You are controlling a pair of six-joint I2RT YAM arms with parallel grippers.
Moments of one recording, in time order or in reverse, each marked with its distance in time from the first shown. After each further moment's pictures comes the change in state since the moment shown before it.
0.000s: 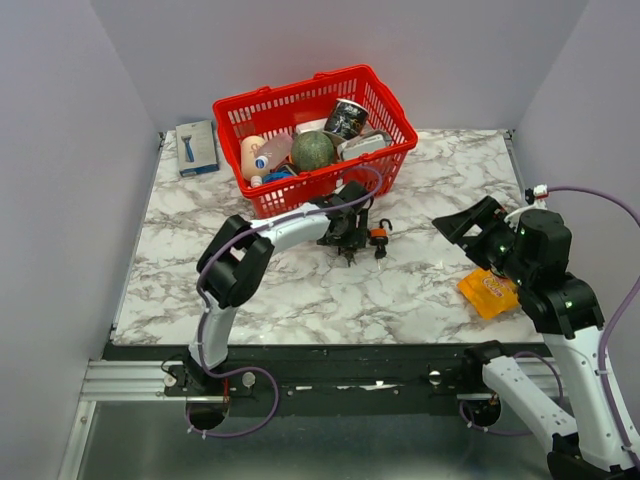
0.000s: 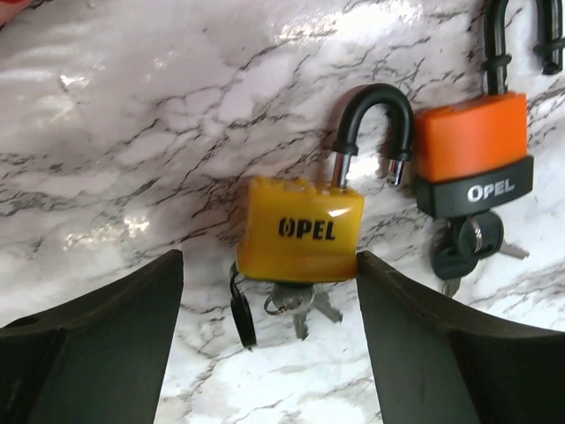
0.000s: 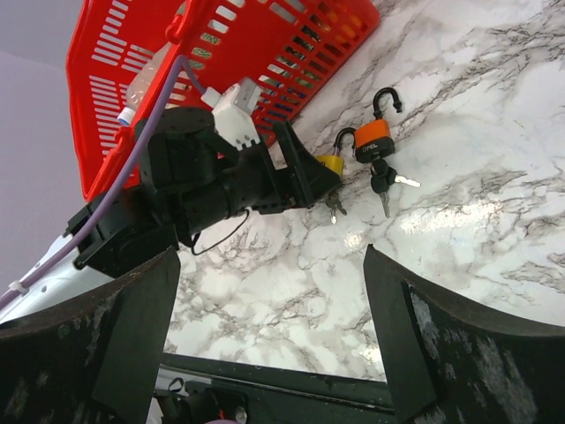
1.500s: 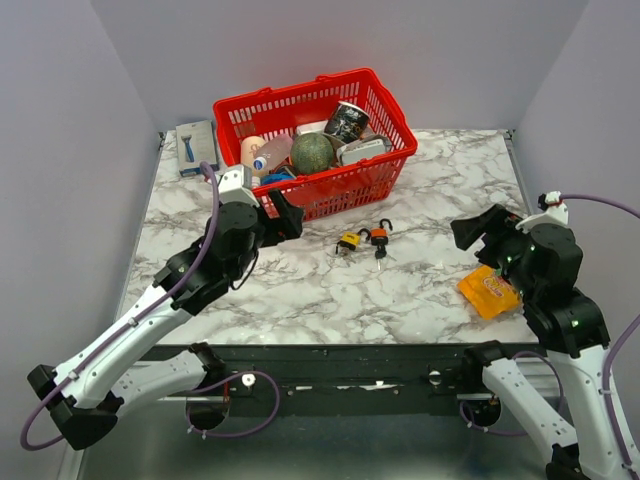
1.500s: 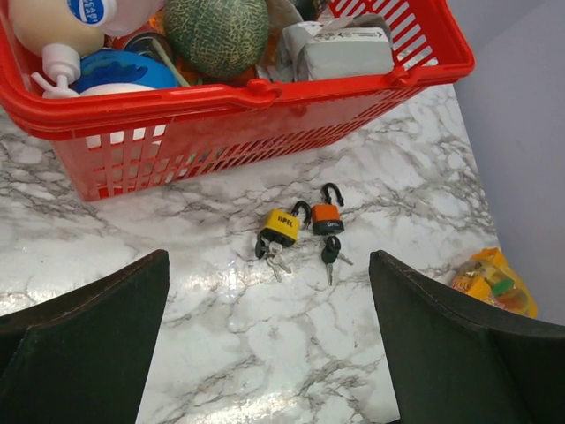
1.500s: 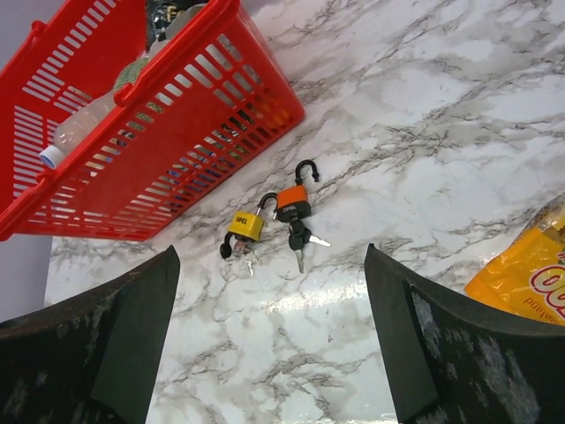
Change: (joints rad) left arm -0.032 -1.171 -0.510 0.084 -0.306 -0.060; right arm 0.000 -0.092 -0.039 0.032 0.187 -0.240
